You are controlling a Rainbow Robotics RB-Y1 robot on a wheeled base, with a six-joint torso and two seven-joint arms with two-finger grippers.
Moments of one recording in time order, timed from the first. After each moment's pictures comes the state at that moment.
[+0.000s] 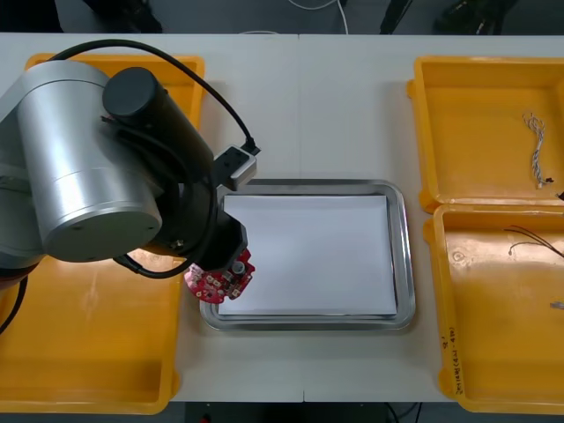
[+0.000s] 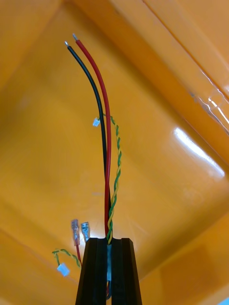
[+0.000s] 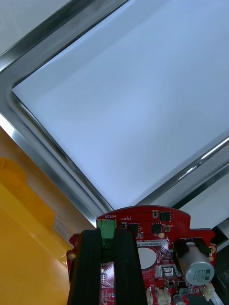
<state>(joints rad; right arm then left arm) 0.10 -0.90 -0.37 -2.14 -1.04 1.64 2.09 -0.71 0.63 -0.55 -2.25 0.83 1.88 -1.03</state>
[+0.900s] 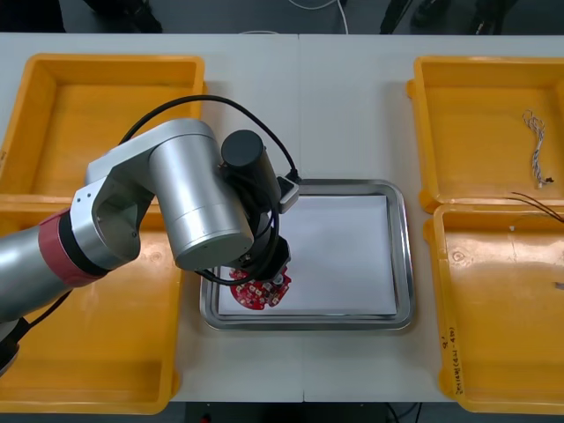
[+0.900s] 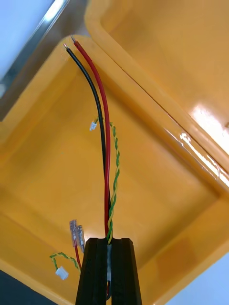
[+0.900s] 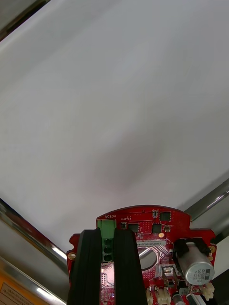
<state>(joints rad) -0.06 -0.92 -0.41 -2.33 -1.10 1.86 1.86 -0.79 0.57 -0.83 -1.97 0.73 1.63 -1.01</state>
